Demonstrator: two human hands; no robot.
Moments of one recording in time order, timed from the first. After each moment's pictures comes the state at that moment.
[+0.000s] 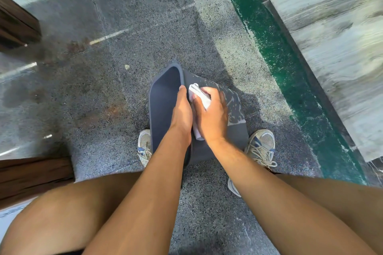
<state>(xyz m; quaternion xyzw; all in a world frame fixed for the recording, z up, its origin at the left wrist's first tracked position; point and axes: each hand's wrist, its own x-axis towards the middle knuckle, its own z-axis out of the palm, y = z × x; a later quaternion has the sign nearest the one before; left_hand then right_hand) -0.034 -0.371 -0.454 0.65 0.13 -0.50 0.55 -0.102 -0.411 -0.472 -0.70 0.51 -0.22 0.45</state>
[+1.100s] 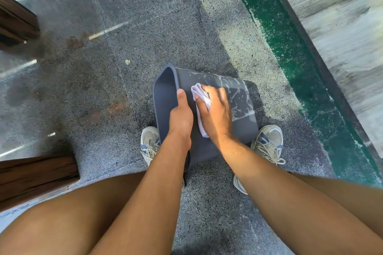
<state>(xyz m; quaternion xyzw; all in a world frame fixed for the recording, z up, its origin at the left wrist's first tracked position) -0.039 -0.367 -0.435 0.77 0.14 -0.45 0.44 -0.107 -0.420 -0.519 -0.77 0.46 -0.16 0.41</state>
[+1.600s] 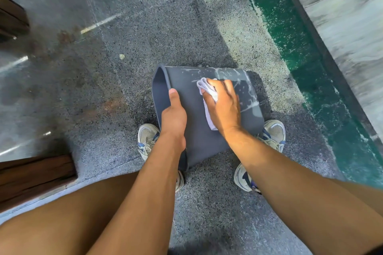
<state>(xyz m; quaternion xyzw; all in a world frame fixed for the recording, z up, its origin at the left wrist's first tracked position) -0.038 -0.367 -0.447 0.77 0.18 -0.43 0.43 -0.118 -0.449 -0.557 -0.79 0.46 -0.16 0.37</state>
